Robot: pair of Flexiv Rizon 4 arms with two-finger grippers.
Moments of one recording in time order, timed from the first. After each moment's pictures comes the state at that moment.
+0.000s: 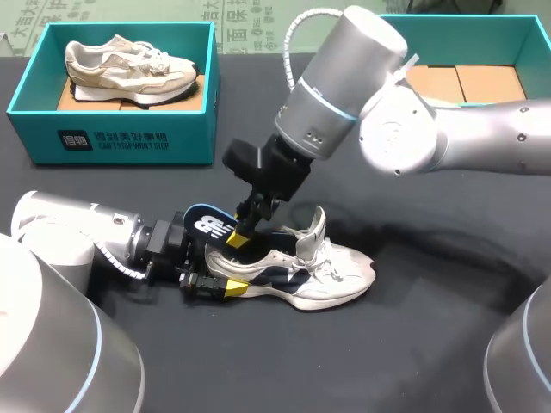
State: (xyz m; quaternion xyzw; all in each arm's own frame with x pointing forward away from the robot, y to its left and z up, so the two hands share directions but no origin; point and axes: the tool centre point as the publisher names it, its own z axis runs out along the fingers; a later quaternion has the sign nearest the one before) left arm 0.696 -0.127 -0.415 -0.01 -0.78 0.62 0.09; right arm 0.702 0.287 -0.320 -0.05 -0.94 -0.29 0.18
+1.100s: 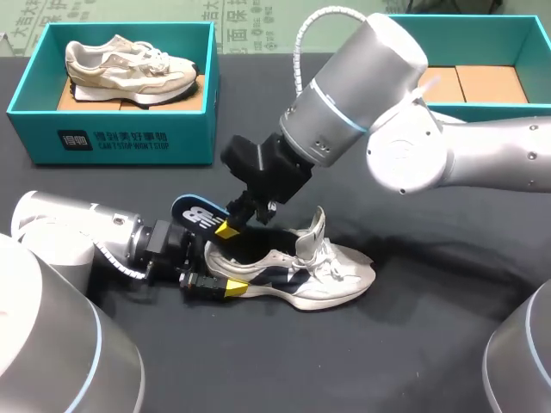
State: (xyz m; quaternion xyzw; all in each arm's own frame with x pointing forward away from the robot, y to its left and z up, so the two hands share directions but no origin) left arm 0.696 -0.127 -0.415 -0.01 -0.78 0.62 0.09; right arm 0.695 0.304 -0.292 -0.02 -0.93 -0.35 0.13
